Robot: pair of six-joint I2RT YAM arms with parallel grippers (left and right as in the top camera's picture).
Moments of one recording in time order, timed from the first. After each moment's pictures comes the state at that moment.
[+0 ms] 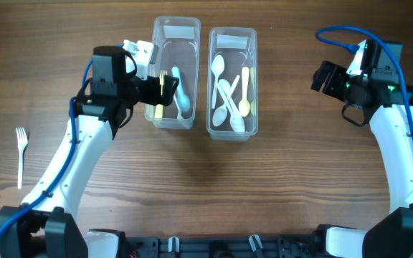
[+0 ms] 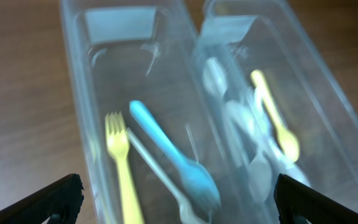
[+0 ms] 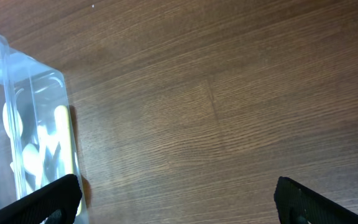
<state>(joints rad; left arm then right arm) -0.14 1.49 1.05 -0.33 0.33 0.01 -0.13 1.49 1.19 -0.67 -0.09 0.26</state>
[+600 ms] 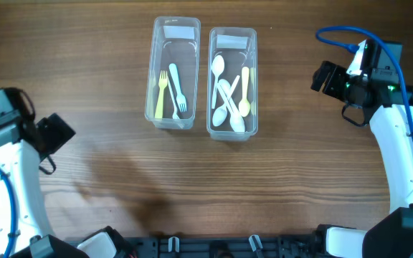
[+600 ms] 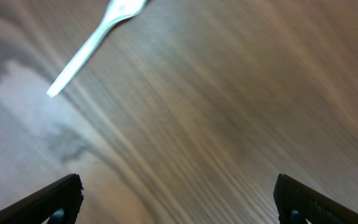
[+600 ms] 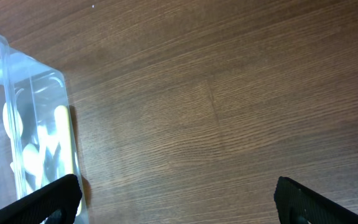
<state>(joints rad) 0.50 1.35 1.05 -0.96 -0.13 -0.32 -0.13 1.49 1.19 -0.67 -0.09 0.26</state>
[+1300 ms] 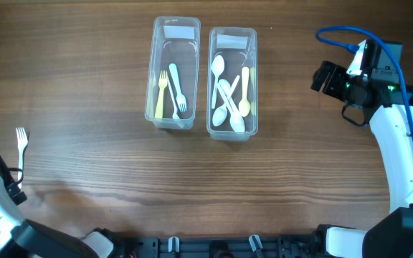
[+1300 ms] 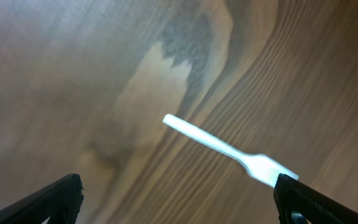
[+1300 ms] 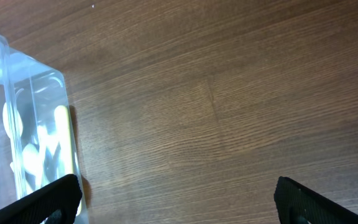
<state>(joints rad) 0.90 1.40 1.00 -0.81 -0.21 -1.28 -0.13 1.49 1.19 -0.67 -0.09 0.26</state>
